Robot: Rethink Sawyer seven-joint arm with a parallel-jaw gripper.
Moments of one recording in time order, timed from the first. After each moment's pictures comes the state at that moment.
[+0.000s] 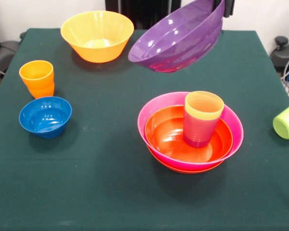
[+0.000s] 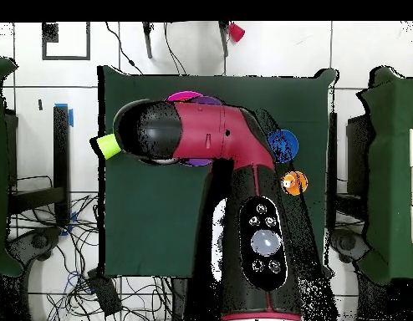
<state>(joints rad) -0.18 -0.82 0.13 1.46 -0.04 0.87 1.71</state>
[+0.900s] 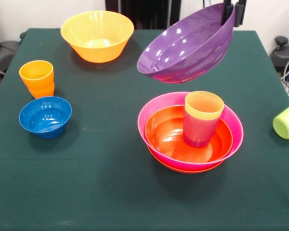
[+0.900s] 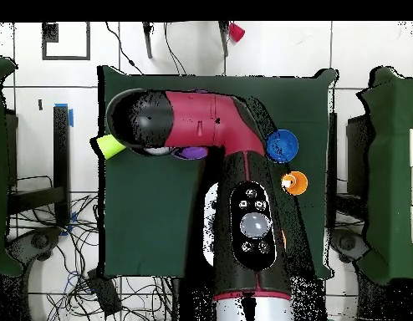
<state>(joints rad) -0.15 -0.76 0.13 1.38 -0.04 0.91 1.71</state>
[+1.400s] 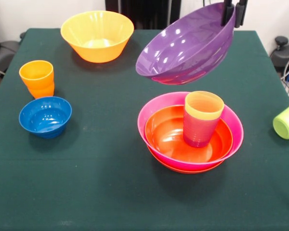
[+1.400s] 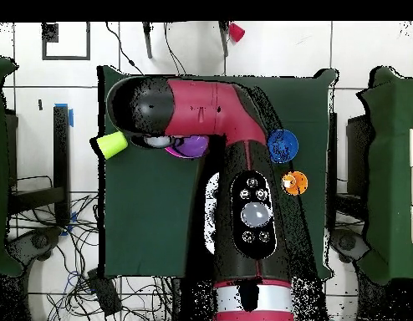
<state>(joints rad) -0.15 -0.73 0.13 1.30 -0.04 0.99 1.71</state>
